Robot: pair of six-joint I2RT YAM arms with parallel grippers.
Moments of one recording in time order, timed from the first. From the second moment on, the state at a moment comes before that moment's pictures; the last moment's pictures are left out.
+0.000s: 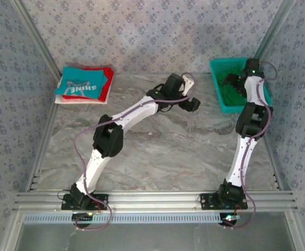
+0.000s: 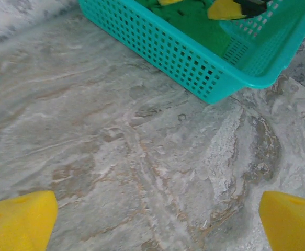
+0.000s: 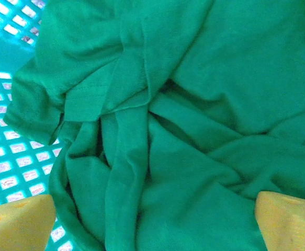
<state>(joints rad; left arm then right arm) -0.81 2.36 2.19 -0.43 0.21 -0.14 -0.25 2.49 2.34 -0.86 -0.14 0.33</state>
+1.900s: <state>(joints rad) -0.53 0.90 1.01 -0.20 -0.07 -0.24 0.35 1.38 1.57 -0.48 0.05 0.56</state>
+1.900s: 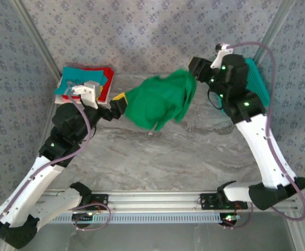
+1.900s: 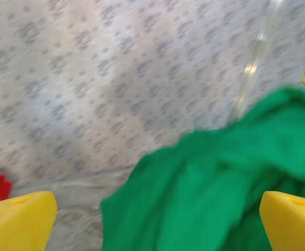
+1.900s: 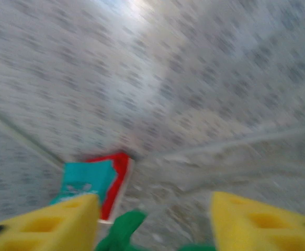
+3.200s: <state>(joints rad) -0.20 1.30 0.52 -0.22 -0.01 -0.56 0.51 1.61 0.89 -0.30 -0.15 0.45</state>
